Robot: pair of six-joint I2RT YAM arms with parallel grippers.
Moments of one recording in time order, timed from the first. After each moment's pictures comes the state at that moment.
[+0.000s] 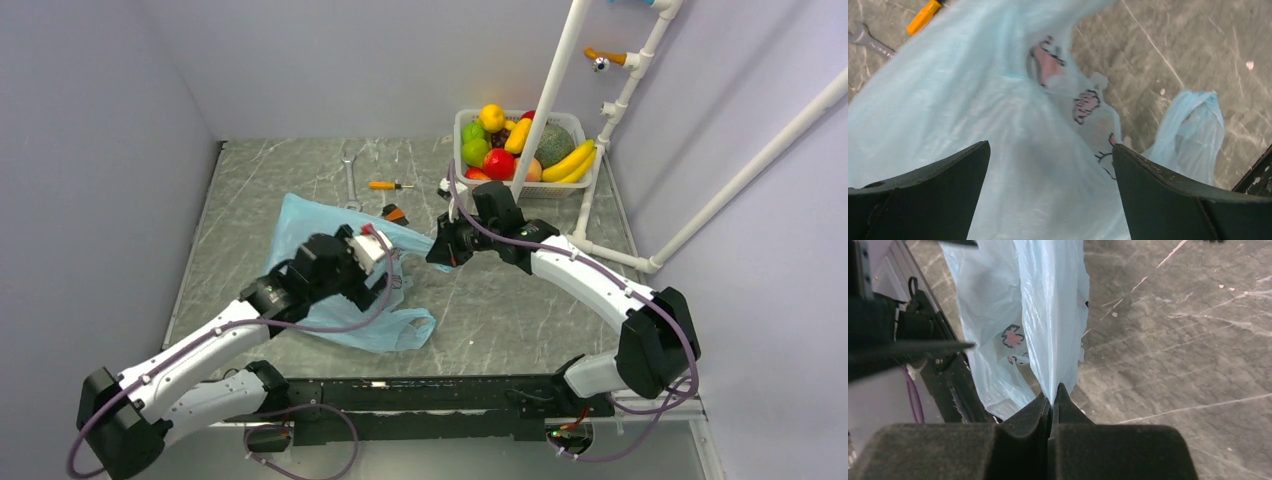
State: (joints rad) left arm -0.68 0.93 0.73 -0.32 0.06 0.21; right arm 0.59 1.39 1.03 -0.30 -0.53 0.17
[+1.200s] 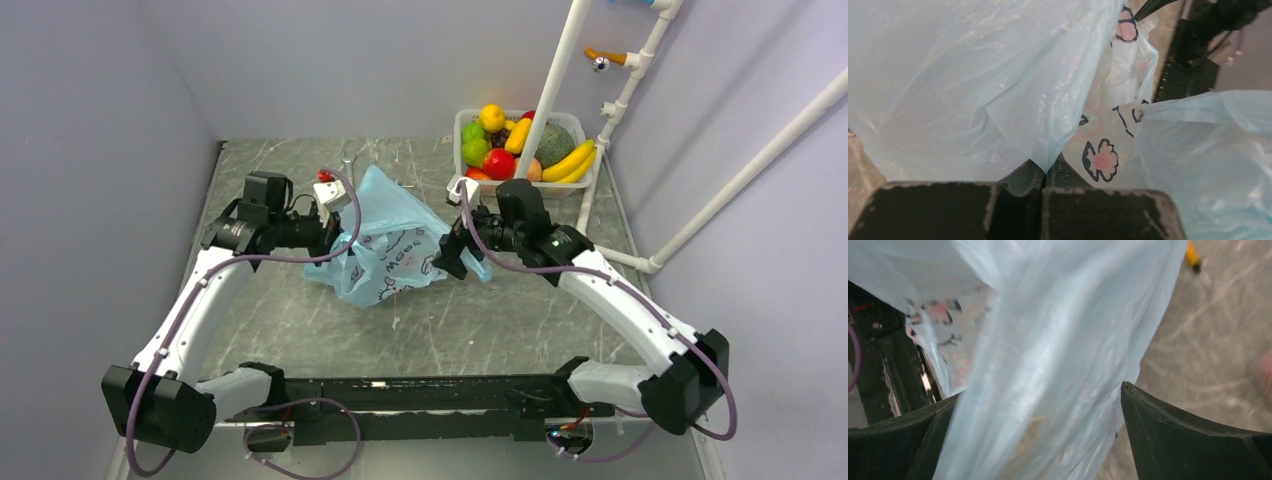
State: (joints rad) left arm -0.22 1.13 1.09 -0.70 0.84 0.39; right arm 0.57 1.22 1.06 -0.45 -0.48 -0.21
